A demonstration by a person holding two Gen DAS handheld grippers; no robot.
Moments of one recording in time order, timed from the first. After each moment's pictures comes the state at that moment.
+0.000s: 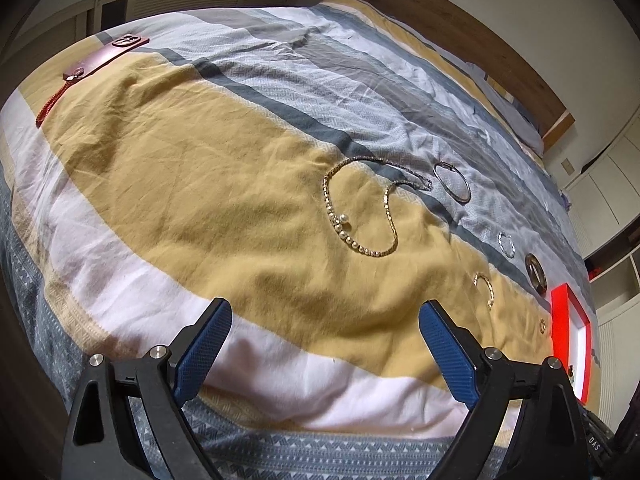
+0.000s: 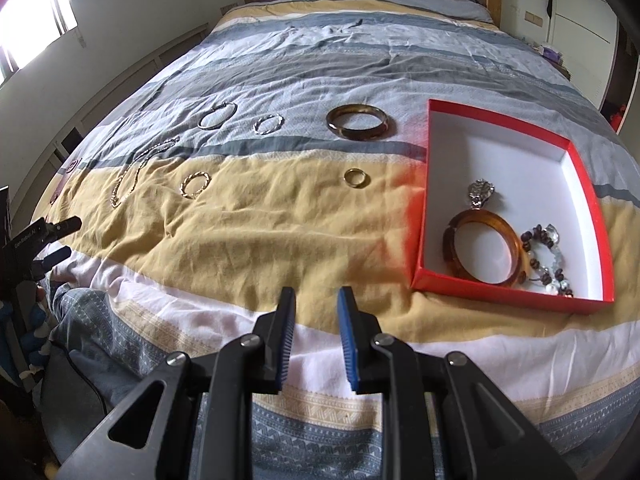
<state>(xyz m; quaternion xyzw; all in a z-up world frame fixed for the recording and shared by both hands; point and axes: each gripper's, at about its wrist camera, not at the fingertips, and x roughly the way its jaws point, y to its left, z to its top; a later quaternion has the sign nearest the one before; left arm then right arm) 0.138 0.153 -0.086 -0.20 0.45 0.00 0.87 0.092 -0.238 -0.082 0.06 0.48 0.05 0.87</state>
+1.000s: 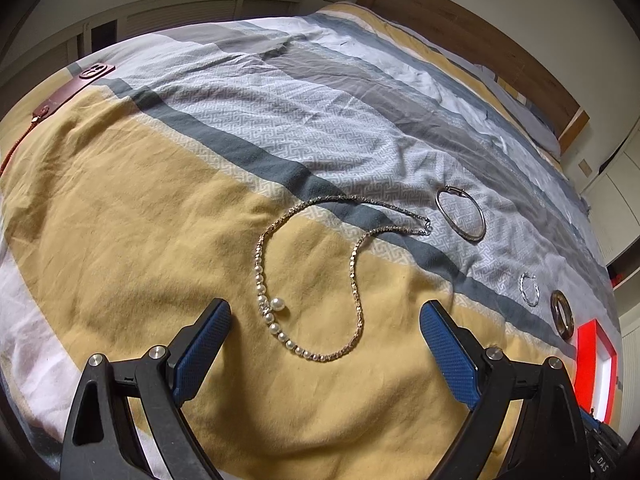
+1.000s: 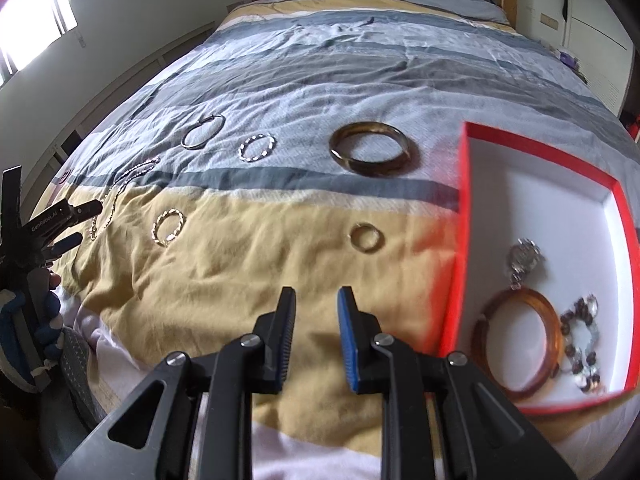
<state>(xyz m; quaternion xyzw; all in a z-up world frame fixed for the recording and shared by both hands) 0.221 0.111 -0.097 -0.17 0.44 0.03 0.88 0.169 -0.238 -0.097 0.06 0.47 0.08 0.88</state>
